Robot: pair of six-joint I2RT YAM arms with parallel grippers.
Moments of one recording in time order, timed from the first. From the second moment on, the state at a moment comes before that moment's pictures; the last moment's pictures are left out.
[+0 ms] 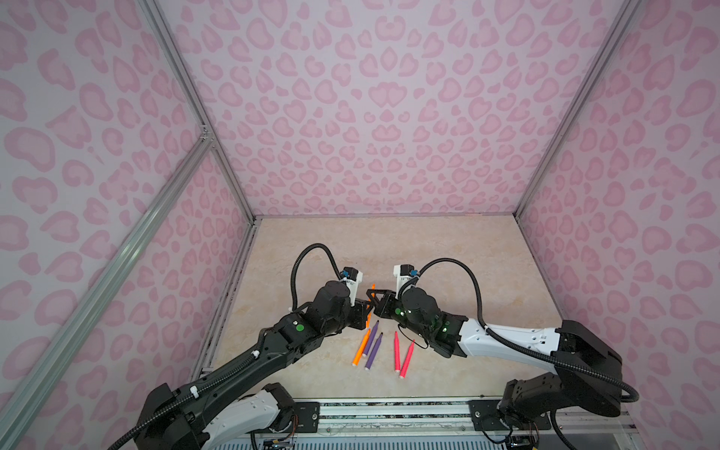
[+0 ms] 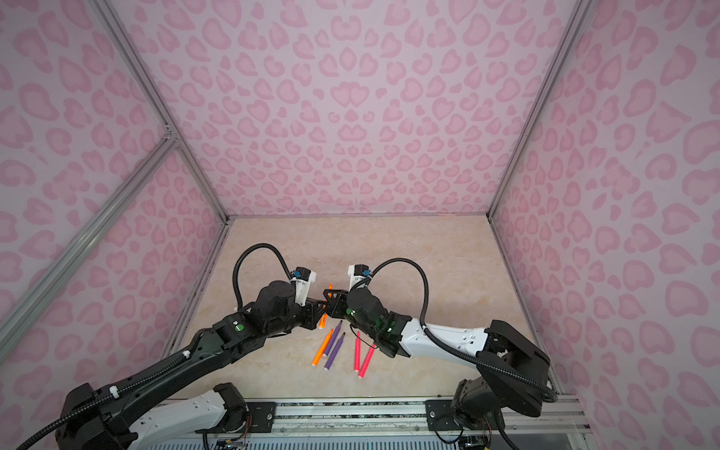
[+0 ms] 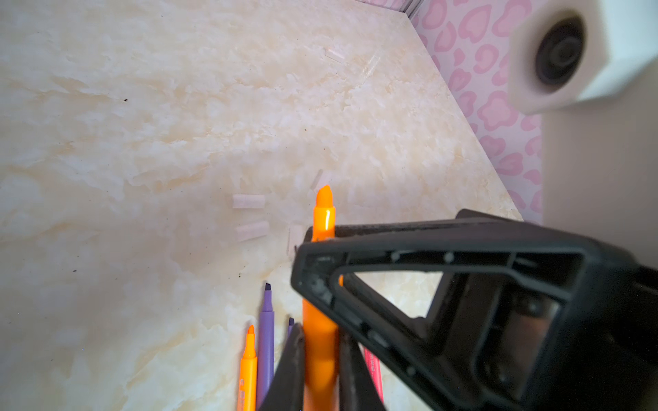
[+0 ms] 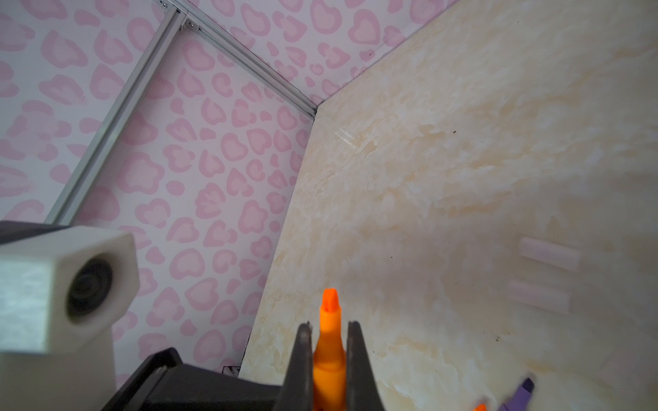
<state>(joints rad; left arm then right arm) -0.77 1.04 0.73 -0.30 0.05 -0.52 1.02 1.46 0.79 0.37 0.19 1.01</state>
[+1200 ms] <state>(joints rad) -0.77 1.11 0.80 -0.37 0.03 -0.52 1.04 1.46 0.85 0.27 0.27 0.98</state>
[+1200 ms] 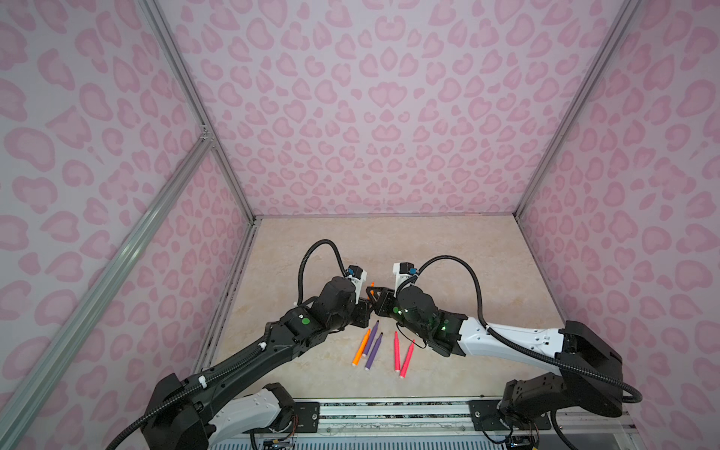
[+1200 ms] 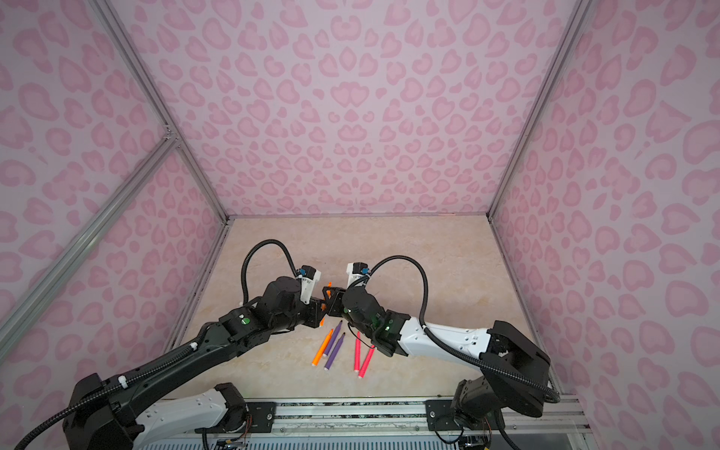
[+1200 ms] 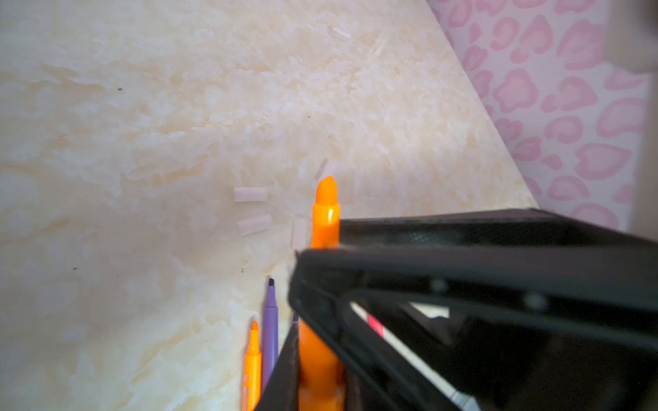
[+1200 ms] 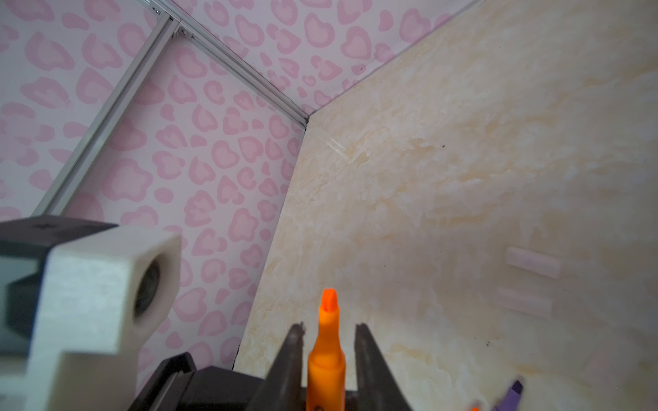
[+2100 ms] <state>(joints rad) -0.53 1.07 0.72 -0.32 -0.18 -0.63 0.77 1.59 0.97 -0.33 0.53 0.98</state>
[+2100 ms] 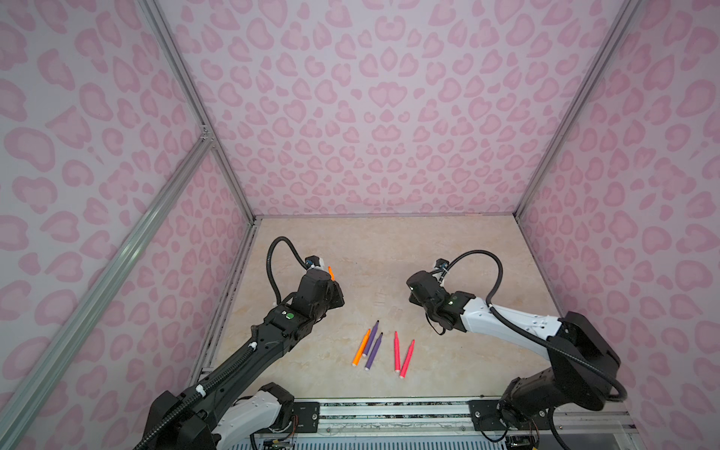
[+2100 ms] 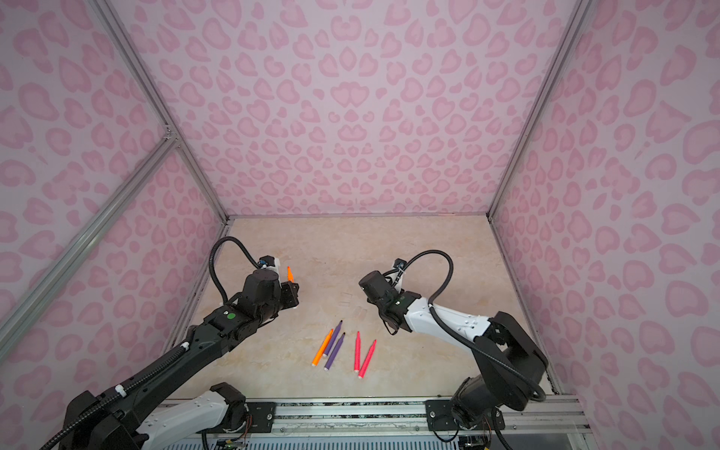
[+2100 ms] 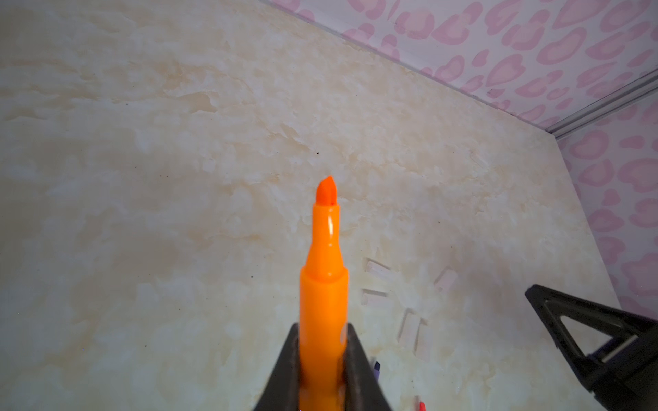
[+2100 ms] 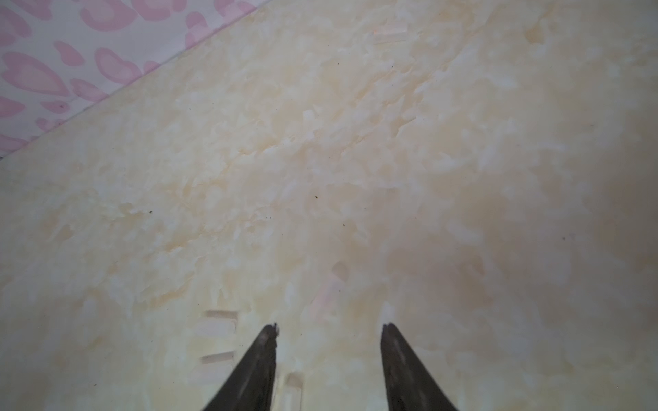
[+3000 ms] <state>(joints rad) -0.54 1.21 0.76 -0.27 -0.16 -0.59 0.72 1.97 1.29 -0.62 0.43 0.91</state>
